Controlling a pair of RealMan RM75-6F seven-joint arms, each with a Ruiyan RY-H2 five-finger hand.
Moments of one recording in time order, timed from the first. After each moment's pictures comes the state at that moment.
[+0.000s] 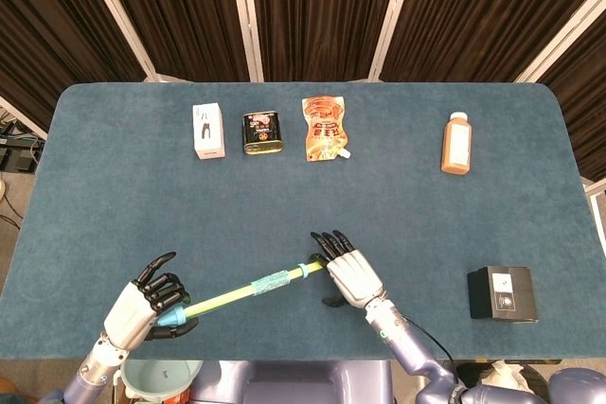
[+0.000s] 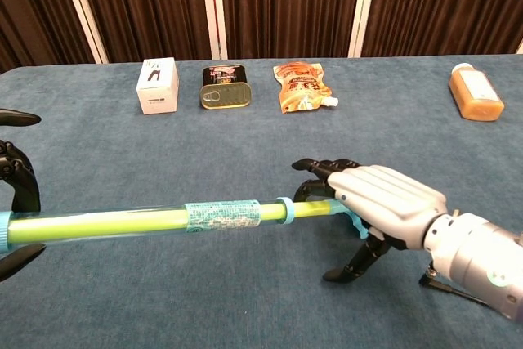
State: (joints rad) left arm -0.25 -1.95 0.14 -0.53 1.89 2.03 -0.40; right arm 0.49 -1.80 0.11 -1.41 -1.47 1.01 -0.31
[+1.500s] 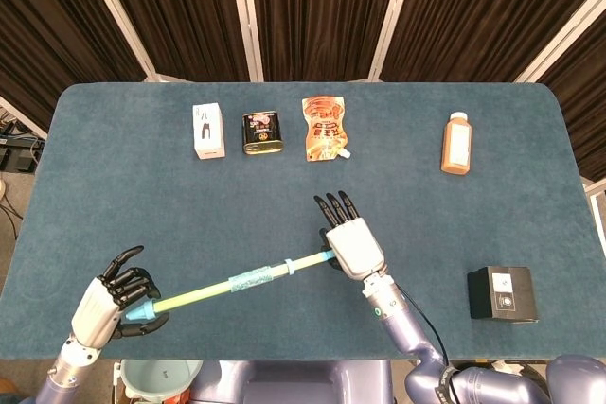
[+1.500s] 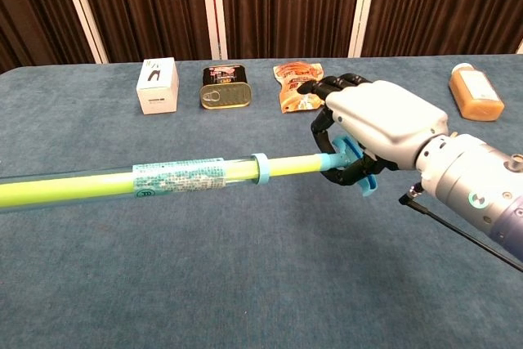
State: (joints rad) left arm -0.22 -1.84 0.12 -0.60 1.82 2.07 -0.55; right arm 0.56 -1.78 0.21 -1.48 -1.41 1.14 -0.62
